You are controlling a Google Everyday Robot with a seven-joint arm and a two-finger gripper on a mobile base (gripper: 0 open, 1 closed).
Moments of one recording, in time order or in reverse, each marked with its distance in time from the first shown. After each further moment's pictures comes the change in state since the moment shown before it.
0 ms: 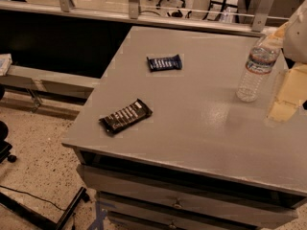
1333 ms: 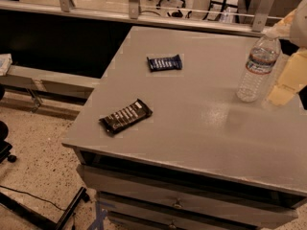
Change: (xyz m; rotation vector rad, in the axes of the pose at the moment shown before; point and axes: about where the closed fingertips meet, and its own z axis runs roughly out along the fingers) arm 0.003 -0.027 -0.009 0.059 -0.047 0.078
